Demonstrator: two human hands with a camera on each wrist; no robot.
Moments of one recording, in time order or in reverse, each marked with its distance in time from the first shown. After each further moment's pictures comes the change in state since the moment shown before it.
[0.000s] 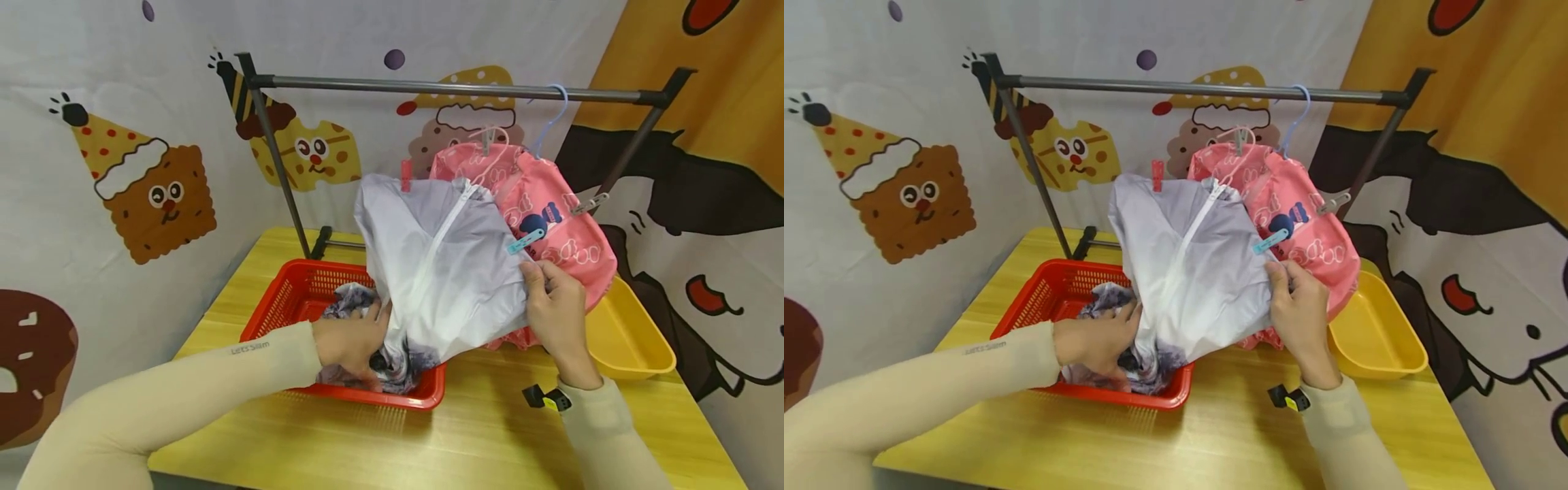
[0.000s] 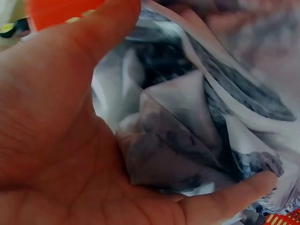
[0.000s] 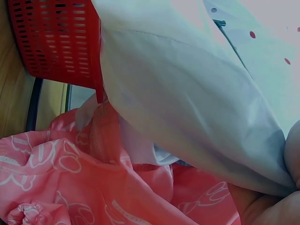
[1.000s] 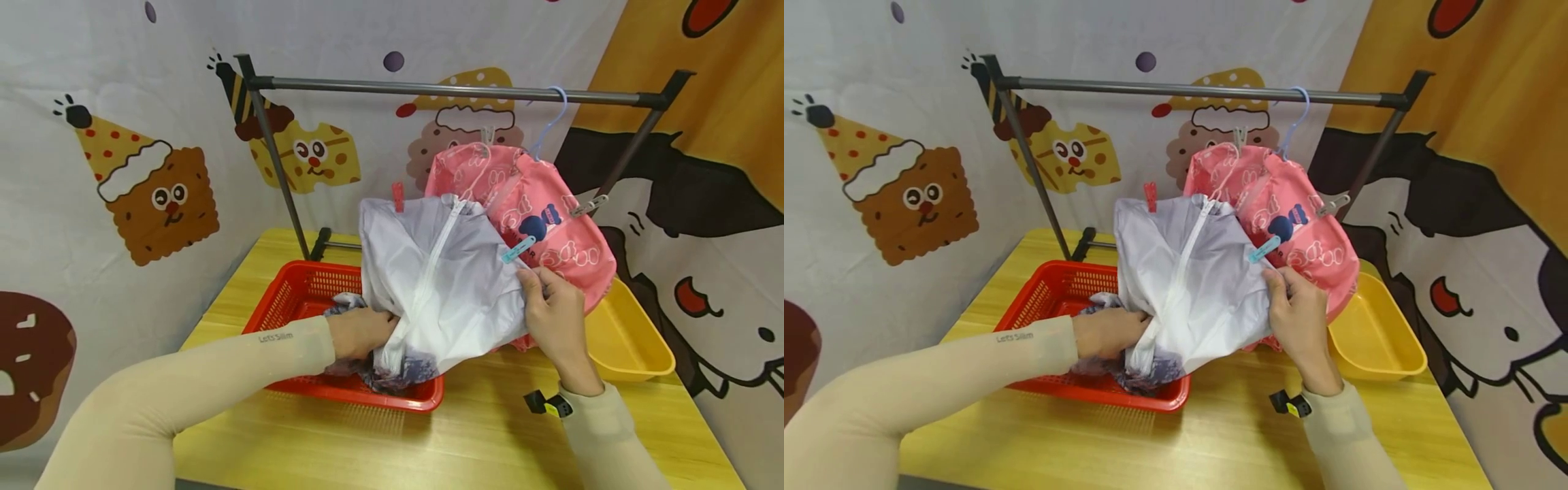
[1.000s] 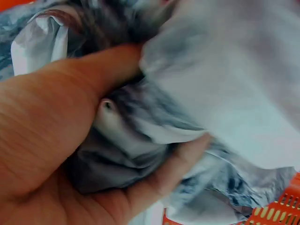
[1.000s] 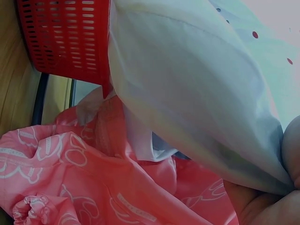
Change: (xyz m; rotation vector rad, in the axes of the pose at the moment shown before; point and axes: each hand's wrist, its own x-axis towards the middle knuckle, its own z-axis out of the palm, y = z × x) left_hand 0.097 -0.054 0.054 0.396 0.274 0.331; right_hand -0.007 0.002 -0.002 -0.018 -0.052 0.013
